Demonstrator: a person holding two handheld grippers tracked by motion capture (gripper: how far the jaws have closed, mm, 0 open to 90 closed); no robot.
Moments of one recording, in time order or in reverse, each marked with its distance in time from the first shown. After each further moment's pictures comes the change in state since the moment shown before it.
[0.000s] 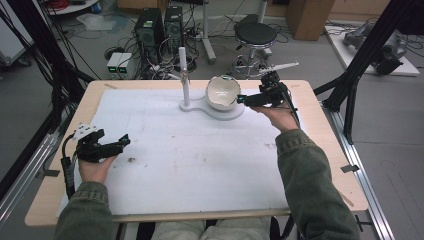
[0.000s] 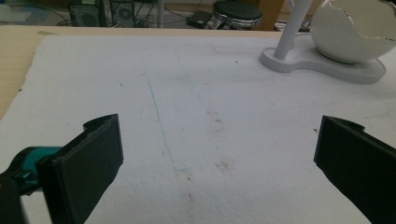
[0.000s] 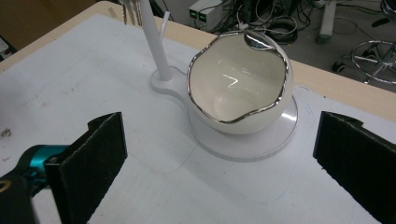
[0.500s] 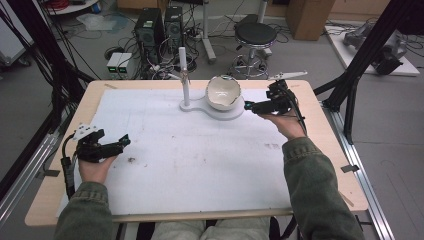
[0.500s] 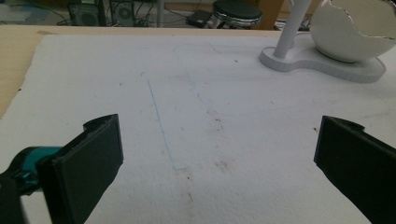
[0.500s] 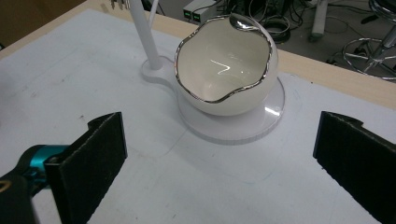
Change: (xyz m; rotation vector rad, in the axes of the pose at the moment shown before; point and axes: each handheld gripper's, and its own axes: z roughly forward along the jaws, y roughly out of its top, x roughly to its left) left arm 0.000 0.000 0.000 0.004 0.001 0.003; right arm -0.010 -0.024 -0.011 -0.011 -0.017 0.008
